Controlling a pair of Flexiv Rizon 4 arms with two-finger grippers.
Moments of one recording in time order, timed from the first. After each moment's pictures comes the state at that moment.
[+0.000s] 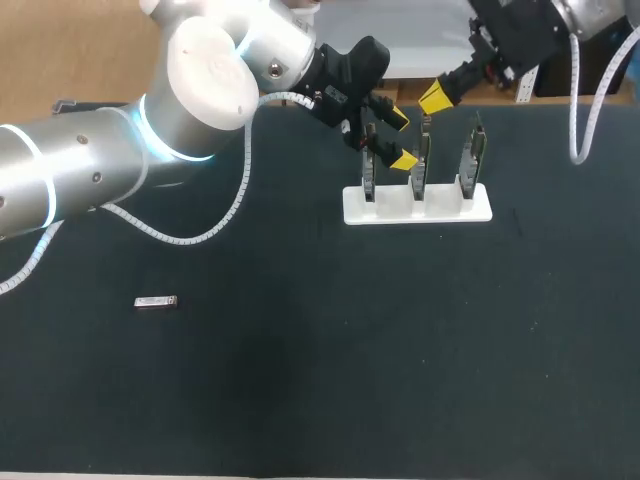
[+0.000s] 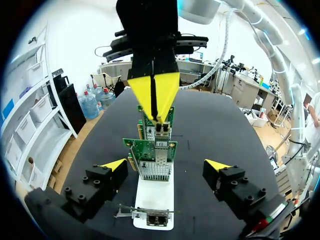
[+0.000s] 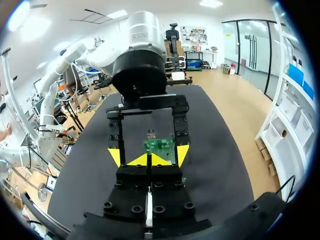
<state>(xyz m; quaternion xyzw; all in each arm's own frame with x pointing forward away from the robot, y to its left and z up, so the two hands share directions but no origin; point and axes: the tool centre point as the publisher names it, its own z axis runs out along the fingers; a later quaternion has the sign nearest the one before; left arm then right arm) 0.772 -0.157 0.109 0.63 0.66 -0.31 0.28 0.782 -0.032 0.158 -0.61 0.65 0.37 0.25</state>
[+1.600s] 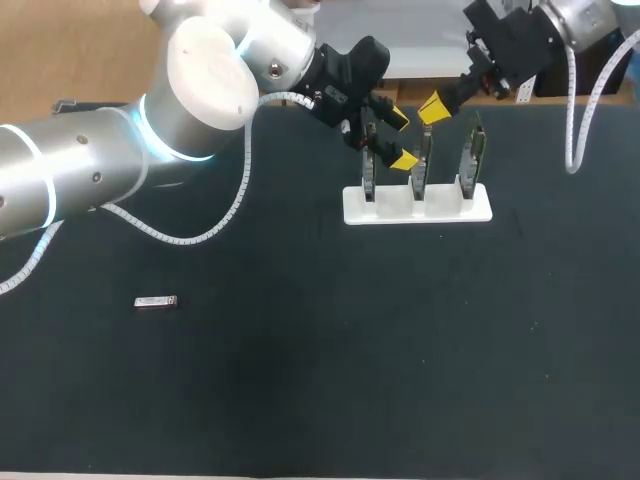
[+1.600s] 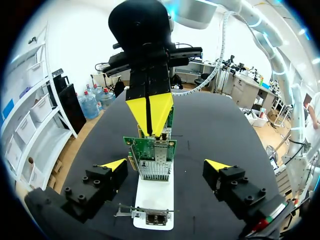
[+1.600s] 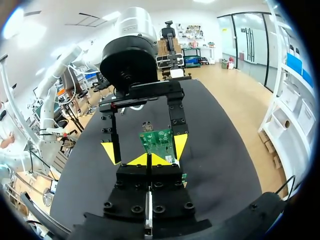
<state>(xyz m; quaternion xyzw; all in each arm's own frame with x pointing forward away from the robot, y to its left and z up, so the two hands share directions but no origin) 0.772 -0.157 0.109 0.63 0.66 -0.31 0.28 0.784 -0.033 0.141 -0.60 0.66 0.39 0.23</state>
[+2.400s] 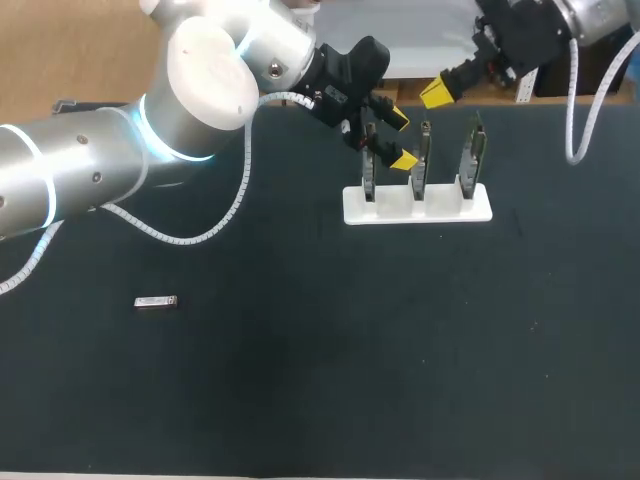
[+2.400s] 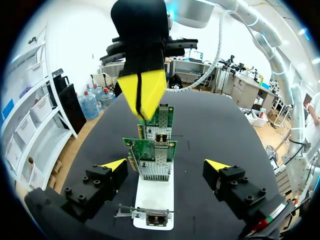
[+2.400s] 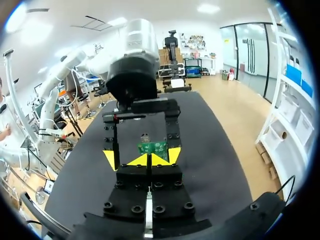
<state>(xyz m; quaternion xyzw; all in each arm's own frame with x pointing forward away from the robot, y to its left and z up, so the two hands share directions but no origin) 0.772 -0.157 0.109 0.63 0.66 -0.31 0.28 0.796 -0.036 0.168 -0.60 0.64 0.39 0.28</state>
